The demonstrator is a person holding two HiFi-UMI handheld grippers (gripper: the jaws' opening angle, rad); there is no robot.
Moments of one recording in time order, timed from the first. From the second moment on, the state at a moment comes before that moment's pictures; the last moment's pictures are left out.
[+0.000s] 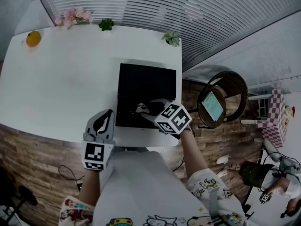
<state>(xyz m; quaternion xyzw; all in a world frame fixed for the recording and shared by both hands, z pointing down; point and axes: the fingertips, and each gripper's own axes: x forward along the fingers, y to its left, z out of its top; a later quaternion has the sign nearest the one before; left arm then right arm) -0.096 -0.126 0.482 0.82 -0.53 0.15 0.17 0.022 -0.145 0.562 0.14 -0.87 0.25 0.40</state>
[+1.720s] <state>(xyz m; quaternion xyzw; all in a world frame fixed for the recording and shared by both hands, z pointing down) -0.080 -0.134 0.403 0.83 -0.54 0.11 0.08 0.072 -0.165 0.414 0.31 -0.92 0.10 0.21</state>
